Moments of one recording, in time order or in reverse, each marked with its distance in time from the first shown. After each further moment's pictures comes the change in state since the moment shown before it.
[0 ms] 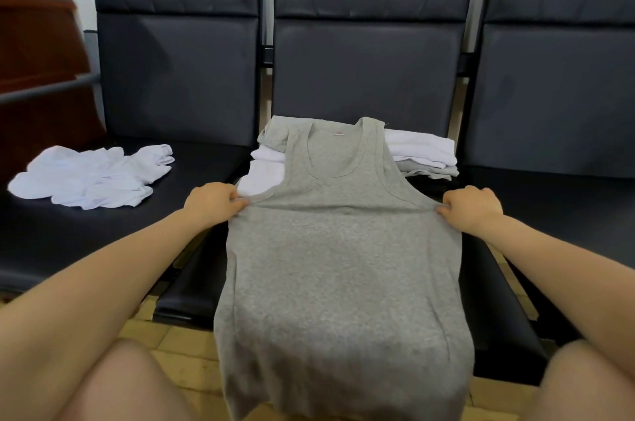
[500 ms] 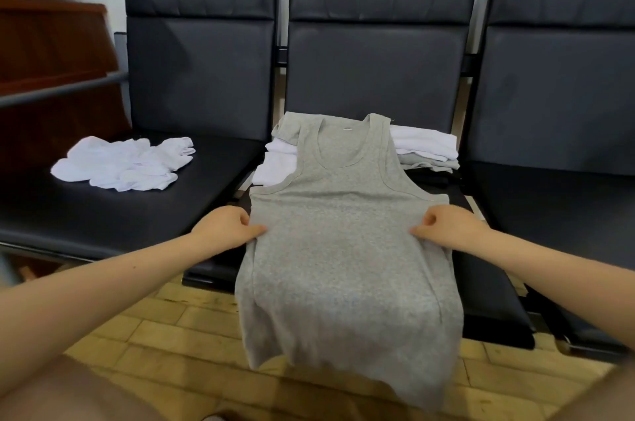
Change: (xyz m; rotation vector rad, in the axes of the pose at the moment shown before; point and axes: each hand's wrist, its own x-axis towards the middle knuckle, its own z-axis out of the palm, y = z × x) left_hand -0.103 0.020 -0.002 -0.212 -0.120 -0.103; right_hand -0.083 -0.044 -0.014 0.414 -0.143 -0.076
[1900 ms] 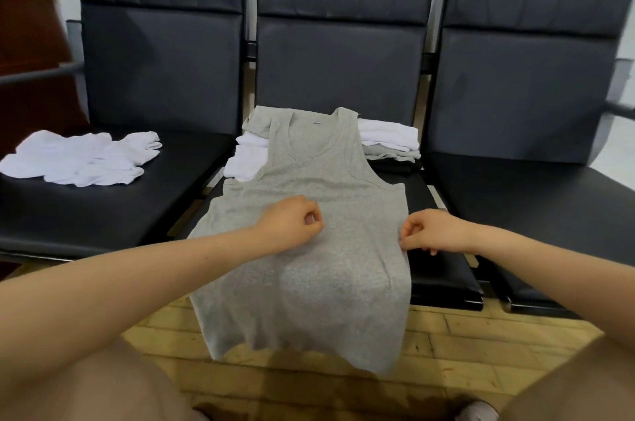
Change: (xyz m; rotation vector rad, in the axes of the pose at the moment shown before) left_hand -0.020 0.112 0.048 -0.098 0.014 0.526; right_hand -0.063 0.015 -0.015 0.306 -0.244 -0.063
